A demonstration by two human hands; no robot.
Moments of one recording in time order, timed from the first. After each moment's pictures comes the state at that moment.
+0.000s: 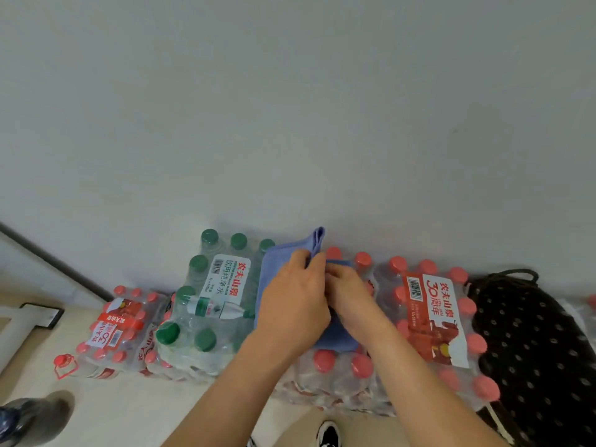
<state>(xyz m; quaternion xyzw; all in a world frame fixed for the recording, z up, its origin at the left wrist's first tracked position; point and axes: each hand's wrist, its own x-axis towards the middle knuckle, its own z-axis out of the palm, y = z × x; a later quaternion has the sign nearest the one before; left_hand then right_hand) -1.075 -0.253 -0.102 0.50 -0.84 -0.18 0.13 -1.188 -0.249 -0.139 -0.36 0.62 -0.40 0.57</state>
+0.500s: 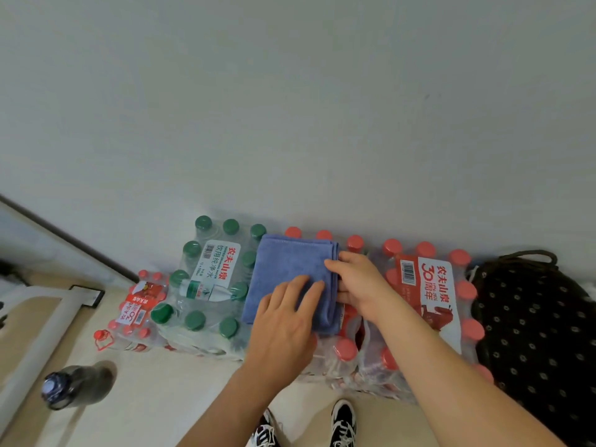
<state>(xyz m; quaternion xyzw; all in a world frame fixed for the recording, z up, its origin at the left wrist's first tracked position) -1.079 -0.199 -0.159 0.48 -0.87 -0.12 0.09 -1.240 -0.244 -0.156 -0.24 0.62 -0.40 0.63</state>
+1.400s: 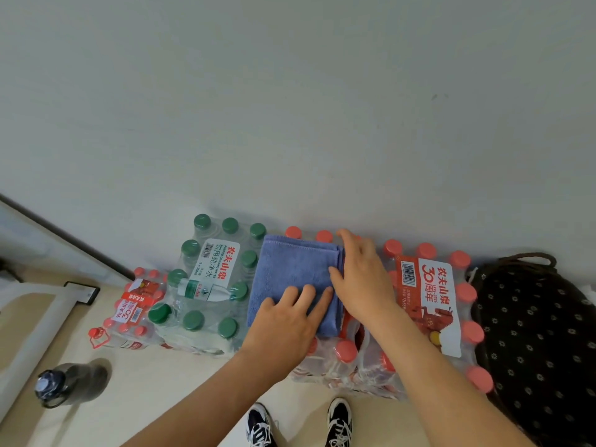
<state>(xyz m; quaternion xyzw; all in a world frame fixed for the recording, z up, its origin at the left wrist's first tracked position) -1.071 -0.211 -0.179 0.35 -0.93 0.08 0.00 -1.242 -0.235 -0.160 -0.61 0.76 -0.18 0.17</state>
